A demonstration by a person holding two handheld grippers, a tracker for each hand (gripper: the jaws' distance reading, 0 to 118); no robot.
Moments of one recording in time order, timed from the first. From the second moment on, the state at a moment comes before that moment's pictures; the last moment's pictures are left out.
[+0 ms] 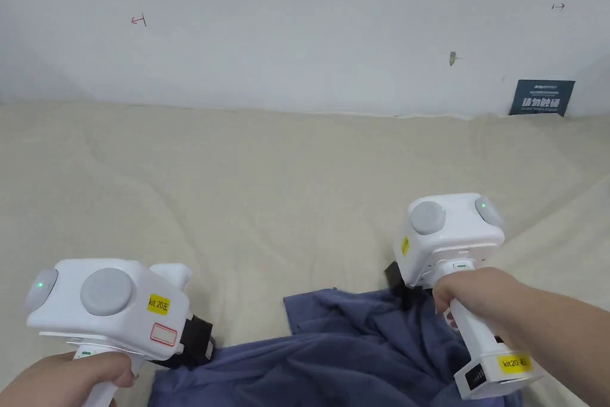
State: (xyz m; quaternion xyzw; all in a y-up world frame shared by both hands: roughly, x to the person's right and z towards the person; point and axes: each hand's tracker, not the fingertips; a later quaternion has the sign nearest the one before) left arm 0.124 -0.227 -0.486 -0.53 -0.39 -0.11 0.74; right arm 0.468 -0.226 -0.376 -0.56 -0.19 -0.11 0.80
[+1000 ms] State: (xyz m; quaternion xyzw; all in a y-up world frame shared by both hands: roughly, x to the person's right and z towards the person) left arm 0.039 0.109 -0.399 -0.26 -0.41 -0.03 0.87; right arm 0.516 0.149 -0.089 -0.20 -0.15 -0.23 0.94
